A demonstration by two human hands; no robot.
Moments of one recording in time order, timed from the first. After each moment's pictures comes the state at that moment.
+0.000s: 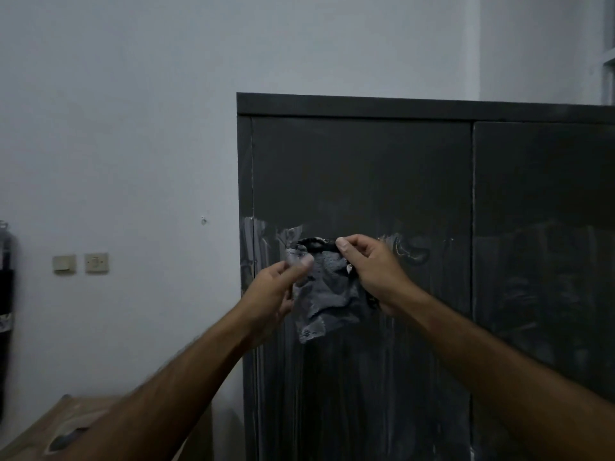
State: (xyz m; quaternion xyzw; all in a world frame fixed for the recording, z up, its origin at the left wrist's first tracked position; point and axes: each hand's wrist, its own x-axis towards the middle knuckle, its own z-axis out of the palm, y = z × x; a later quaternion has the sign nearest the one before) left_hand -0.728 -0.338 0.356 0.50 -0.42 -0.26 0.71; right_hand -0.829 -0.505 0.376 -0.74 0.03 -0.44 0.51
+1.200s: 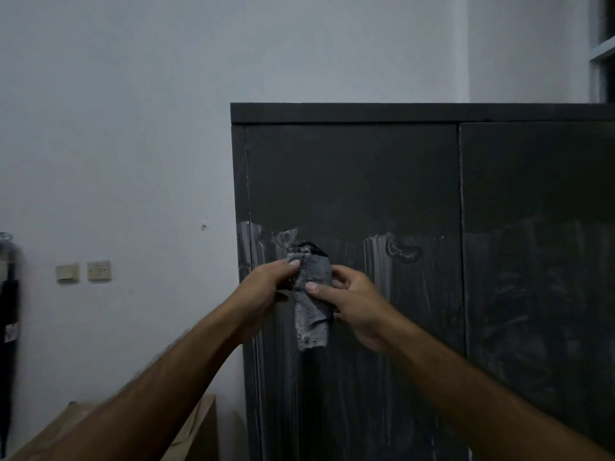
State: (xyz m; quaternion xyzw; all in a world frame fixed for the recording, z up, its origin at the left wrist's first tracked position) left_hand -0.740 -0.324 0.368 0.61 -0.43 -0.16 0.65; right_hand -0.850 -0.458 0.346 -0.69 0.02 -0.30 0.66
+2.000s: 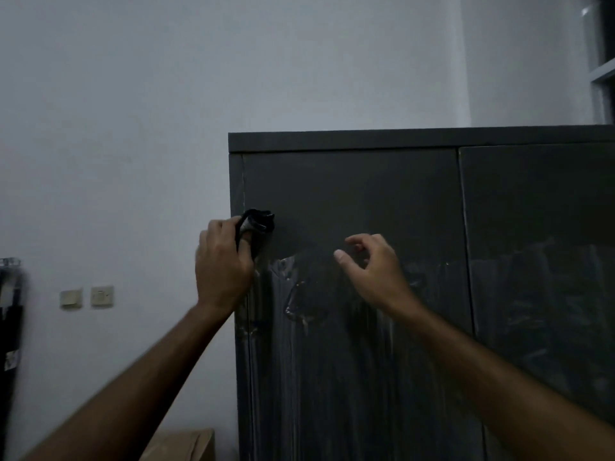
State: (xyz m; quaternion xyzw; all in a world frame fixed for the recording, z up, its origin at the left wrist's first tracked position) left_hand -0.664 -0.341 0.420 0.63 -0.37 0.51 0.45; right_hand -0.829 -0.545 0.405 -0.80 0.09 -0.56 0.22
